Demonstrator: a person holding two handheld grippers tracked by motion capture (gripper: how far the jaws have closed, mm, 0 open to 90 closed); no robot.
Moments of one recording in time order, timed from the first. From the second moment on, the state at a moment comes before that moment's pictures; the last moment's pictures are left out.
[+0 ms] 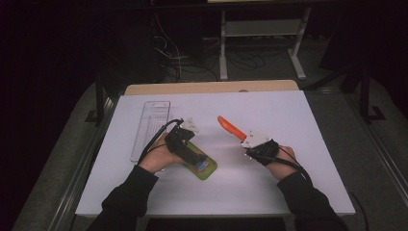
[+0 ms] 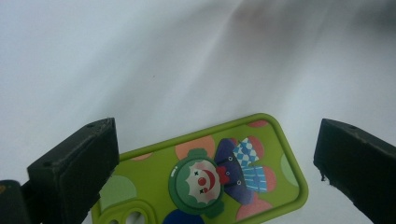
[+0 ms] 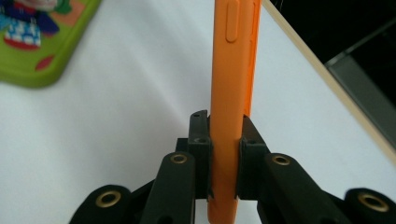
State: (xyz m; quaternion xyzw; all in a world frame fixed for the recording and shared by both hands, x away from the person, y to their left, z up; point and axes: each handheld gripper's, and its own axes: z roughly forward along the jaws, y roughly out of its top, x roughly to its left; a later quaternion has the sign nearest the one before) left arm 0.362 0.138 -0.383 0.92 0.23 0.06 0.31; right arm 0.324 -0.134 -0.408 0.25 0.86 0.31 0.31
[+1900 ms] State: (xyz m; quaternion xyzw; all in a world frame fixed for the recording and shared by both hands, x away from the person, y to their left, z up) left arm 0.379 0.129 -0.360 0.85 0.29 0.03 0.45; right arm 0.336 -0.139 -0.405 0.38 0.80 0.45 0.12
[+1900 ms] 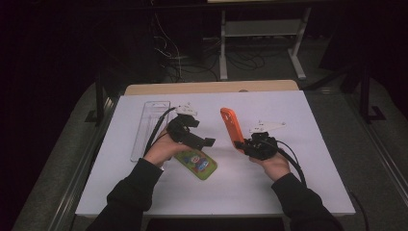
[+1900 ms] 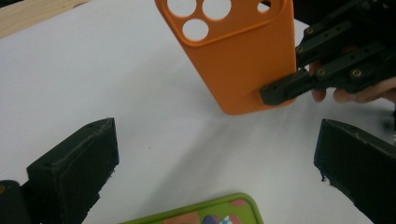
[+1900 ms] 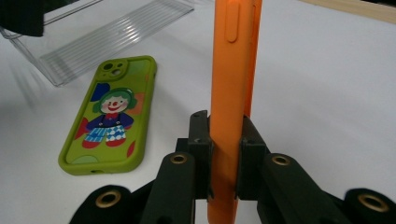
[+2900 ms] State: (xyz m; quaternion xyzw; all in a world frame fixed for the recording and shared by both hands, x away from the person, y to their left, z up) left arm 0.395 0.094 -0.370 0.82 0.29 0.00 0.49; right arm 0.332 -0.117 -0.402 0.36 0.80 0.47 0.10
